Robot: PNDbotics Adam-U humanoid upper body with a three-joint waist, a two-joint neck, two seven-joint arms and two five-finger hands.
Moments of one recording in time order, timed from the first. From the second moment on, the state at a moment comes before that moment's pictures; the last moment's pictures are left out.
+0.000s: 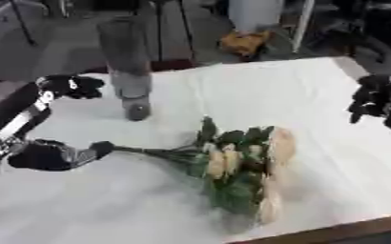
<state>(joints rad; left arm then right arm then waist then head) -0.50 0.50 -0.34 -1.90 -0.56 0.14 -0.29 -0.47 -0.43 -0.43 -1.37 -0.34 -0.10 0.91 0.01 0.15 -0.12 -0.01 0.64</state>
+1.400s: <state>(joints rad) -0.60 0.37 -0.44 -1.55 -0.75 0.11 -0.31 -0.48 -0.42 -0.42 -1.37 -0.34 -0.10 0.91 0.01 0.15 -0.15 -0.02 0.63</state>
